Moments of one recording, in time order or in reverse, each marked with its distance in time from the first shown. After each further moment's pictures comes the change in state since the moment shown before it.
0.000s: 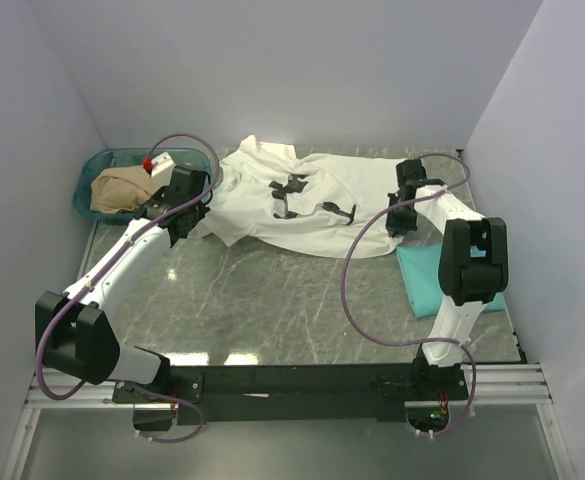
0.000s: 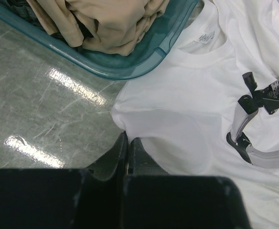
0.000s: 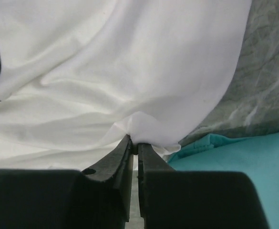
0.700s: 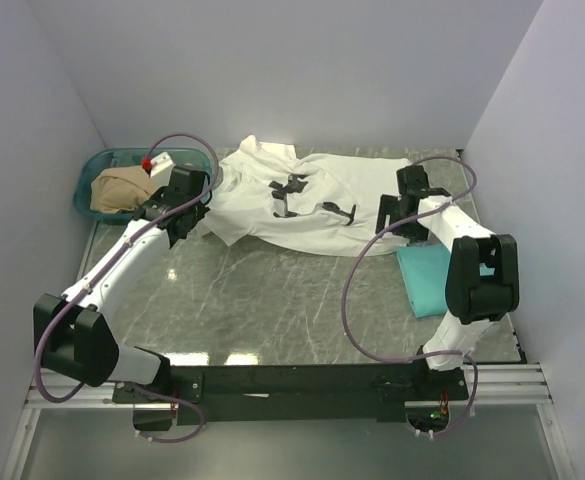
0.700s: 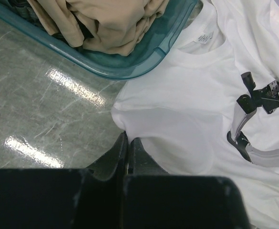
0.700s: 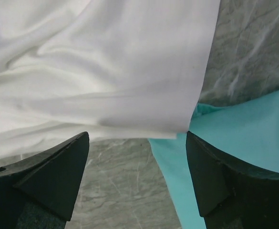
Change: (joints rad) left arm -0.002 -0.013 0.000 -0.006 0.000 -0.002; right arm 0.034 -0.175 -0.140 0.029 0.066 0.017
